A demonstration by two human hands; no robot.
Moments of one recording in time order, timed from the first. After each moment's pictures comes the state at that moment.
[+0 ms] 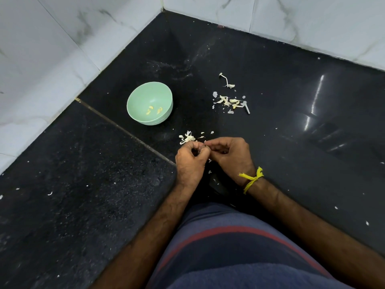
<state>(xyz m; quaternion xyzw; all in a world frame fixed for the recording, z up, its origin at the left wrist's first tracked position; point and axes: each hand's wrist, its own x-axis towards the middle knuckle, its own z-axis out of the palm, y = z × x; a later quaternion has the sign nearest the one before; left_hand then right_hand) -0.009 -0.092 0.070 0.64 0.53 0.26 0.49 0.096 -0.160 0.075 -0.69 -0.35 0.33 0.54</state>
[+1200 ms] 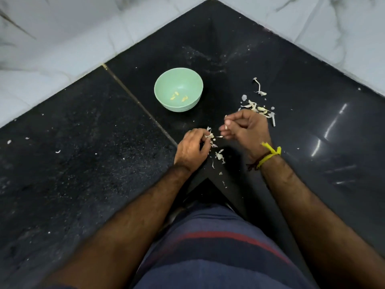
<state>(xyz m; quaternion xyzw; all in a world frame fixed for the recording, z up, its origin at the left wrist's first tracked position) -0.034 -0.041 0.013 0.81 0.45 0.28 0.24 0.123 -0.095 0.098 -0.66 -0.32 0.41 0.54</state>
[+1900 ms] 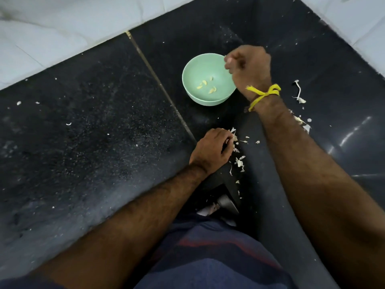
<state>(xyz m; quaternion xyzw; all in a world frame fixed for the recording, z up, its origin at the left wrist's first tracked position) -0.035 -0.033 0.002 0.82 0.43 0.27 0.26 0.113 0.080 0.116 -0.71 -0.58 0.17 0.37</state>
